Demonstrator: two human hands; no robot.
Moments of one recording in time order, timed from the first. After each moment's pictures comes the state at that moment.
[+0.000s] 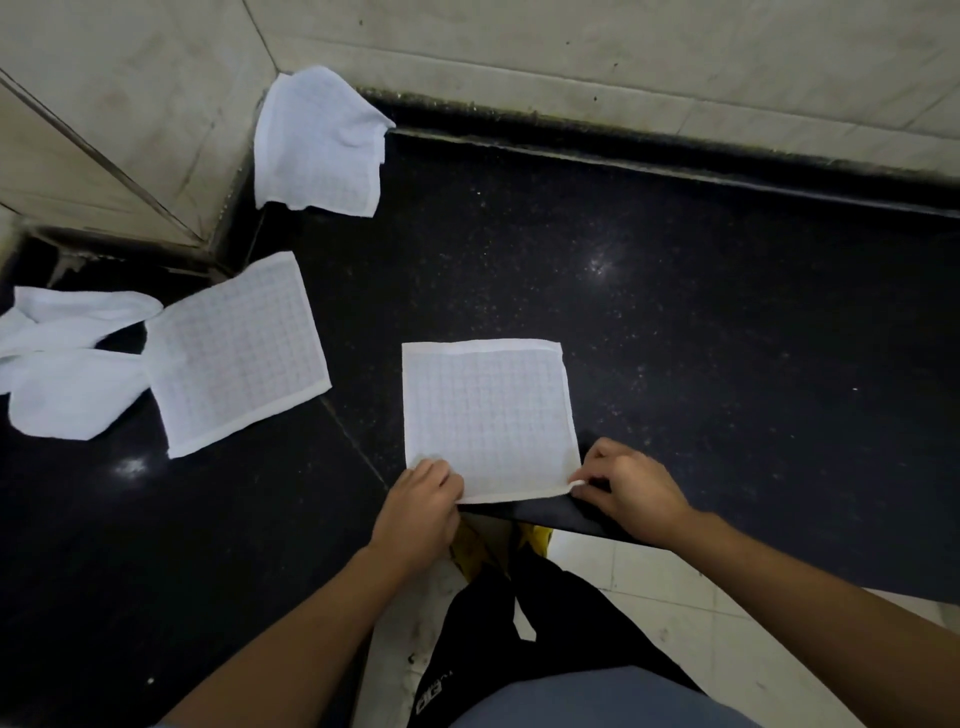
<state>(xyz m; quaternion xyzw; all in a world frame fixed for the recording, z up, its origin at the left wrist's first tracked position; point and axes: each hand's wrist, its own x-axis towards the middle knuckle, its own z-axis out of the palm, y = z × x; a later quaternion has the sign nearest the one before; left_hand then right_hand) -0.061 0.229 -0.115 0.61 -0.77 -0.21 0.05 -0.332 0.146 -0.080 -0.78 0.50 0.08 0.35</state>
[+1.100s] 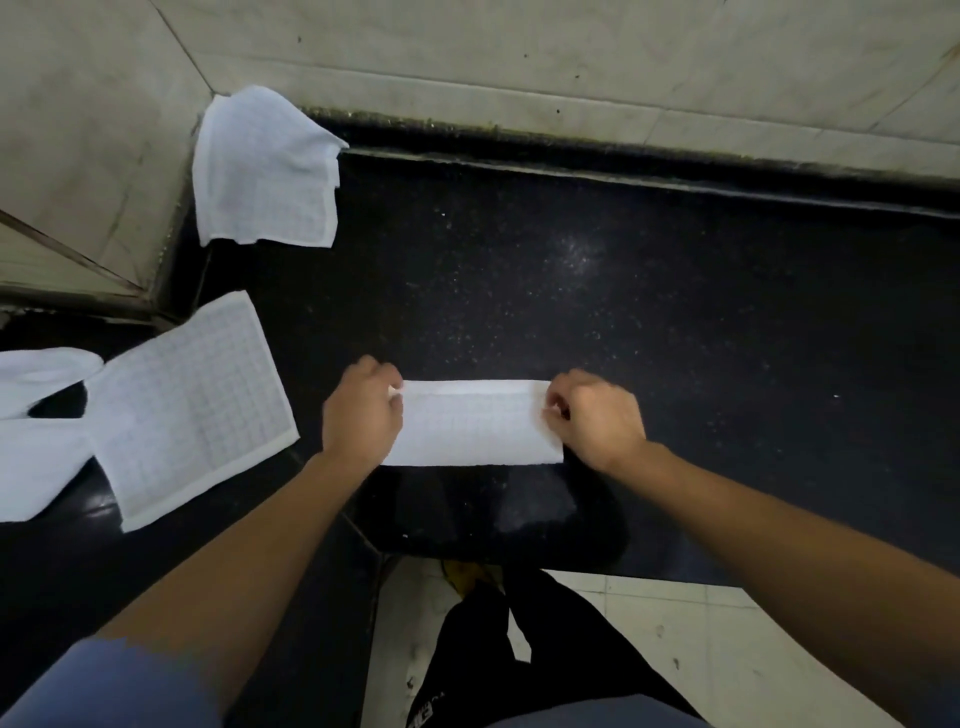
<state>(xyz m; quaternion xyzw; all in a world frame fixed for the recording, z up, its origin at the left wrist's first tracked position) -0.020 0.077 -0.094 0.74 -0.63 -0.18 0.10 -0.292 0.051 -0.080 -0.78 0.59 0.03 0.21</state>
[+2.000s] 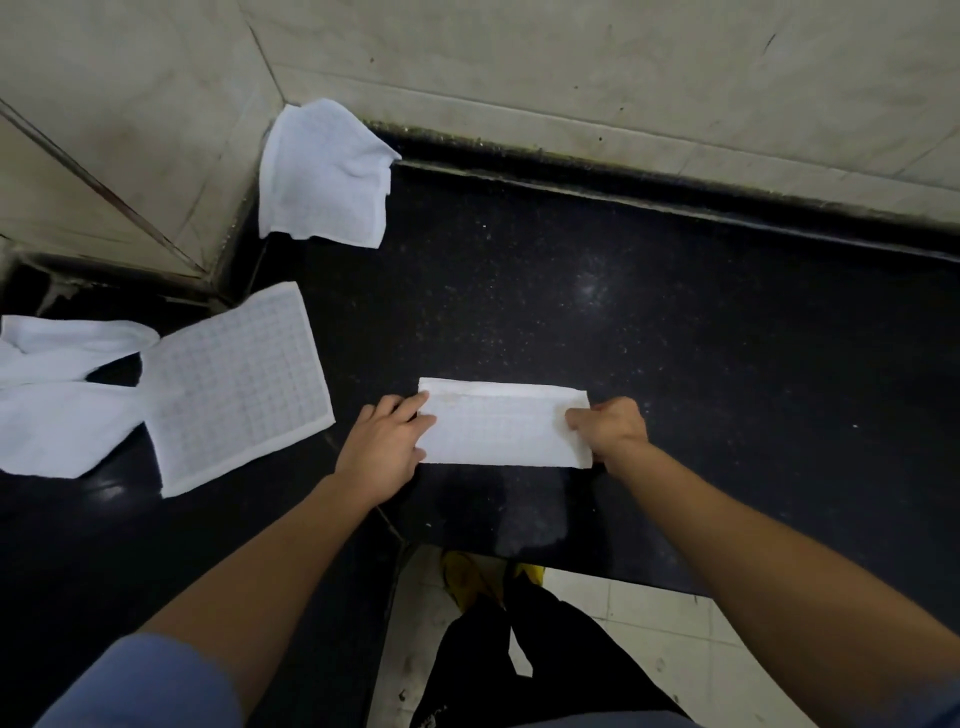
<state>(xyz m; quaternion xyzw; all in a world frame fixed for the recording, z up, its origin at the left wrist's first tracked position) 0.004 0.125 -0.099 0.63 -0.75 -0.19 -0.09 -0.264 0.052 -0.082 -0.35 0.80 -0.05 0.48</state>
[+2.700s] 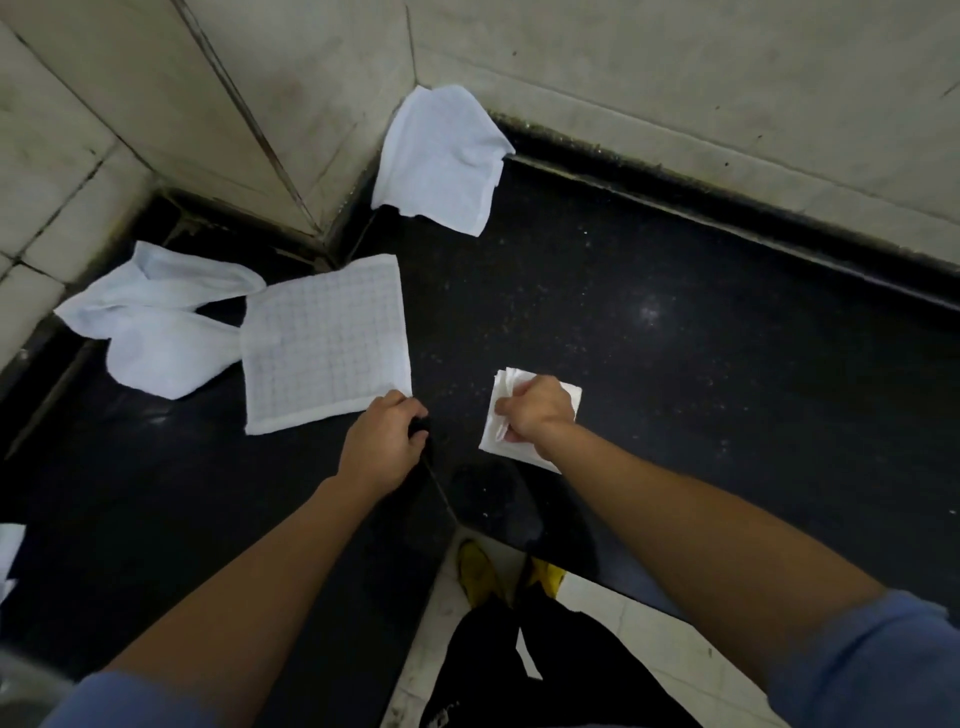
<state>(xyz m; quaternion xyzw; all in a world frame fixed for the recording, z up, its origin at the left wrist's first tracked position) 0.061 0.171 -0.086 0.78 -0.56 -0.26 0.08 -0.107 0.058 -0.099 -0.50 0.69 -0.01 0.52</state>
